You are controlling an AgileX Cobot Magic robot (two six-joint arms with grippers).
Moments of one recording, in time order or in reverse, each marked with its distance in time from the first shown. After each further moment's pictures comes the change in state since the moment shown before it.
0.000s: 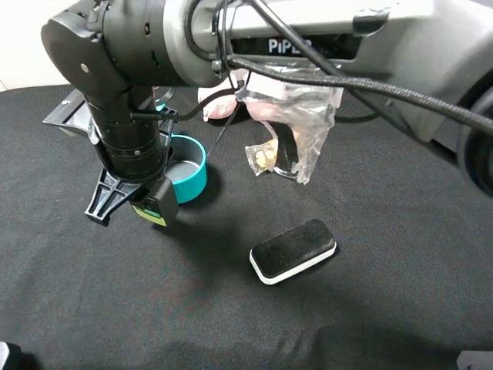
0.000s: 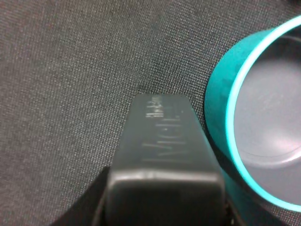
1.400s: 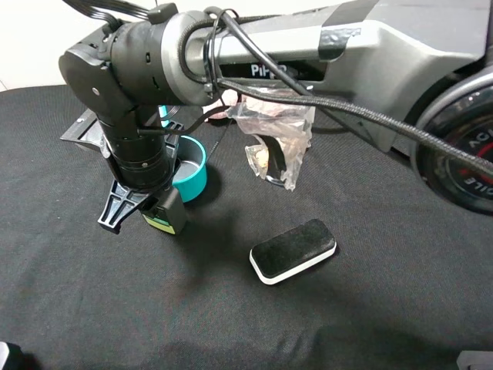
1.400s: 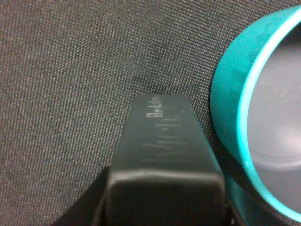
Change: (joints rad) left arm 0.000 0.000 0.000 0.000 0.000 0.000; right arm -0.012 0.048 -0.001 0.007 -0.003 -0.003
